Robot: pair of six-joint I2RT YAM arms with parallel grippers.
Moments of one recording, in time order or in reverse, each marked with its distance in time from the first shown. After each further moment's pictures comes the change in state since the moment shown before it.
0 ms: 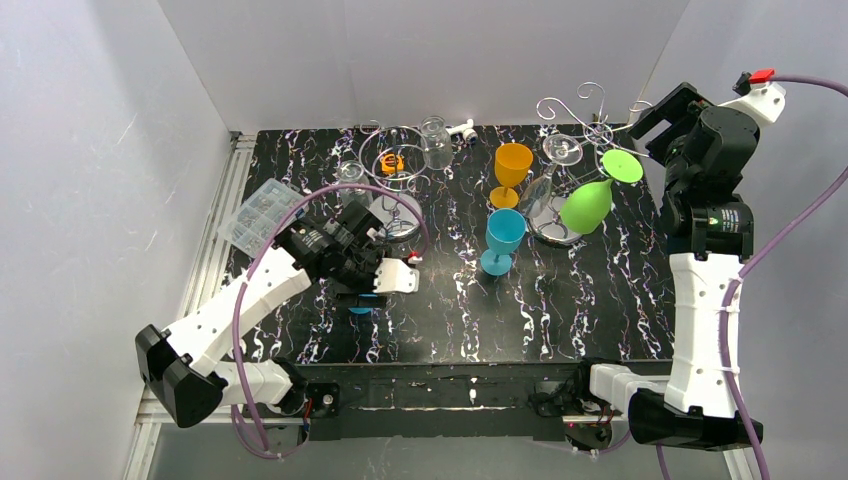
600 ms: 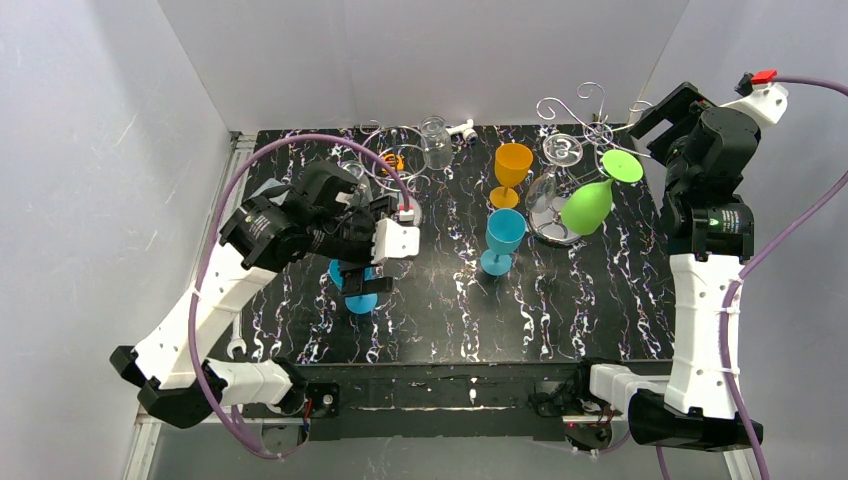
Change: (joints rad) left arm 0.002 -0.002 0.407 -0.071 0.292 -0.112; right arm 0.000 -0.005 0.000 0.000 0.014 0.000
